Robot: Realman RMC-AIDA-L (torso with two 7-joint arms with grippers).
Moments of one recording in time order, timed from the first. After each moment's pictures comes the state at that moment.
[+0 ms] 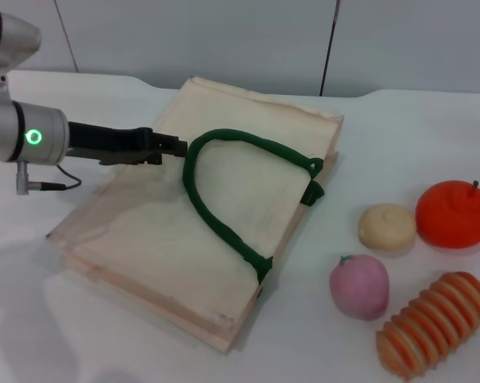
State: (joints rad) left arm -0.98 -2.01 2.86 -0.58 -0.09 1.36 -2.08; right arm 0.54 2.03 -0.46 -0.11 2.18 1.22 -2.61
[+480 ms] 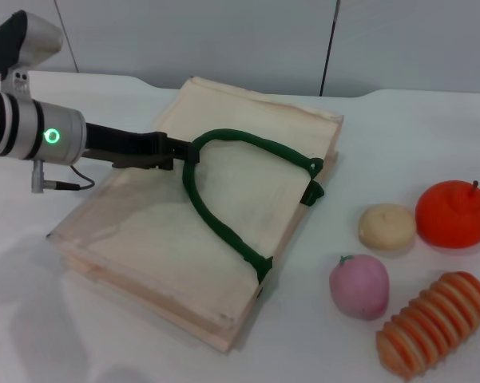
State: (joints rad) left arm -1.02 -2.01 2.86 -0.53 -0.03 1.31 -2.10; right arm 0.54 2.03 -0.46 -0.11 2.18 1.23 -2.61
